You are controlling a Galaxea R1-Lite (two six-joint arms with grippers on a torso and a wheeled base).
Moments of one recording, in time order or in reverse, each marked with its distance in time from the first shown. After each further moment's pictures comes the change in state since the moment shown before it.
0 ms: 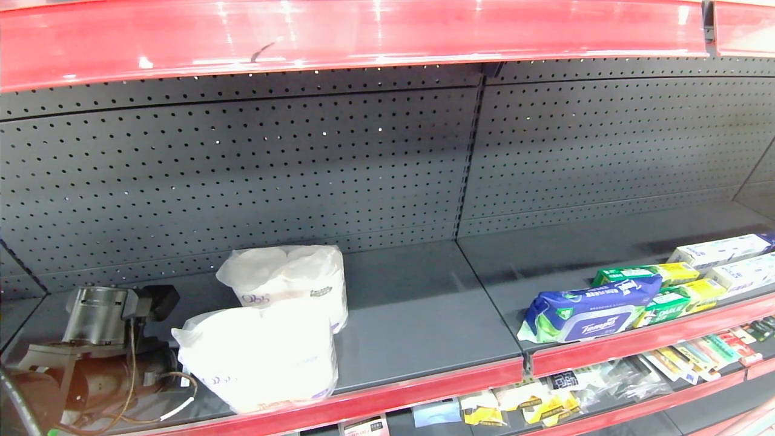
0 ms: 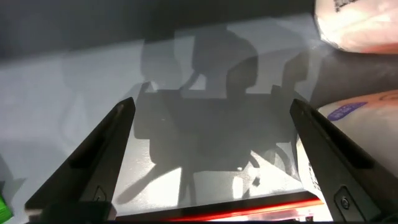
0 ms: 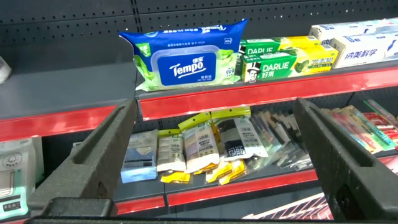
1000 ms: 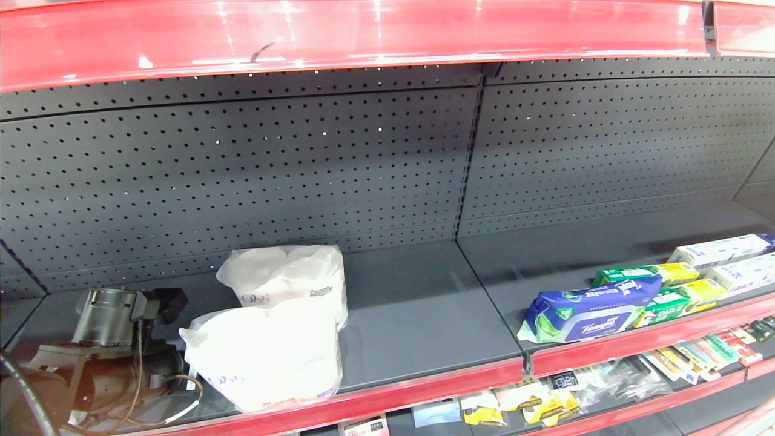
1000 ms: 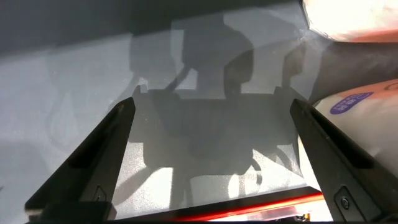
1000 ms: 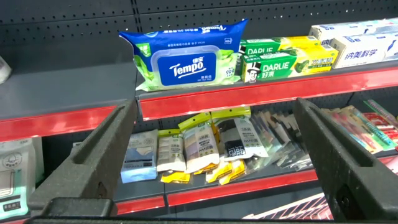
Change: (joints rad) left arm -0.014 0.025 0.000 -0.003 -0.021 -0.001; right arm 0.000 0.000 0.000 0.000 0.000 0.000
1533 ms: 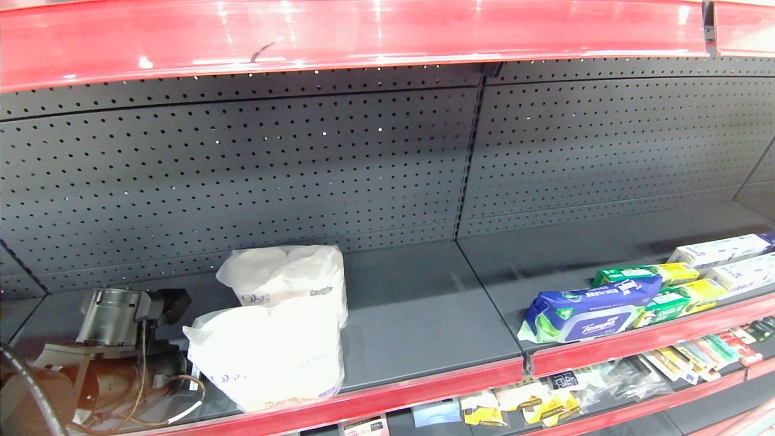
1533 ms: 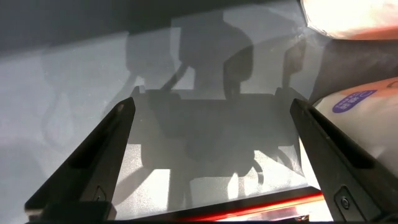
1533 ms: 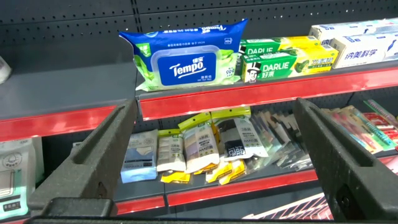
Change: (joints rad) left arm -0.006 0.014 -0.005 -0.002 -0.006 0.000; right arm 0.000 0.000 0.000 0.000 0.000 0.000
